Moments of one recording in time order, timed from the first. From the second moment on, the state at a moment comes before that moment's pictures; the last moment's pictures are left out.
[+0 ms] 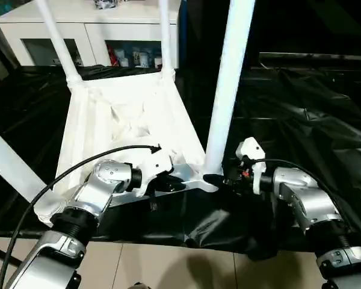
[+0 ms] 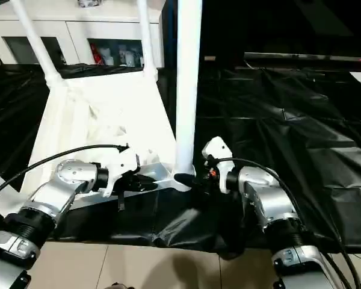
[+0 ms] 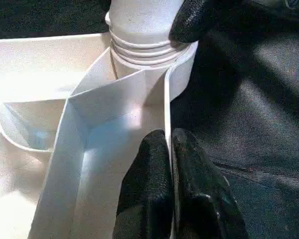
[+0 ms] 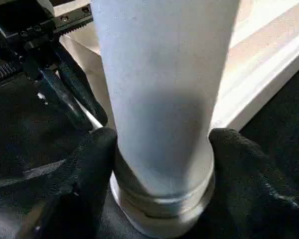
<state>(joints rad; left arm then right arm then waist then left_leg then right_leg) -0.58 0.34 -0.30 0.59 0.01 0.02 -1.11 -0.49 -0.34 0.13 0.53 0.17 0.14 1.02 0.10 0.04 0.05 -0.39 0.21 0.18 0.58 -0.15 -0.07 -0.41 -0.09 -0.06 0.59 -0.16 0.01</state>
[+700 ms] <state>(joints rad) -0.70 0.12 -0.28 0.76 0.10 0.14 -0.69 -0.52 -0.10 -0.03 0.61 0.13 0.16 0.35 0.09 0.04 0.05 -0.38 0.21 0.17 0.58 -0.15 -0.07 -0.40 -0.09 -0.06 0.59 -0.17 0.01</state>
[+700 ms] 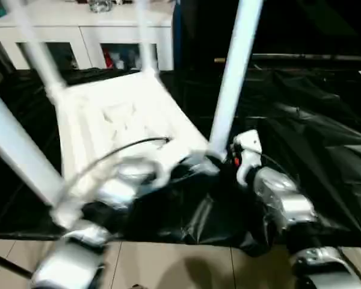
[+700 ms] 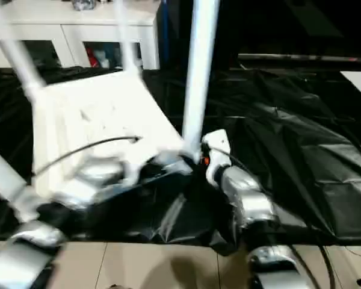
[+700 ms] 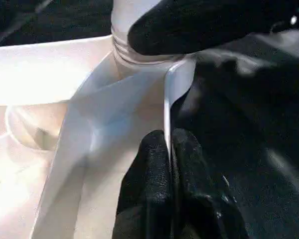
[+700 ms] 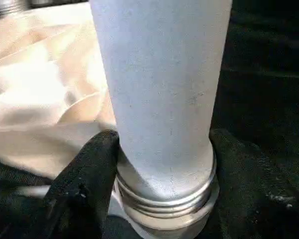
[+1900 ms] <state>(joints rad) -0.58 0.30 -0.29 0.59 0.03 0.04 -1.09 -0.51 -0.36 0.13 0.55 0.16 0.11 1.04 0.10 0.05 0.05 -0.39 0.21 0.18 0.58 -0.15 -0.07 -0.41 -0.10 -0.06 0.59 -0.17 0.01</state>
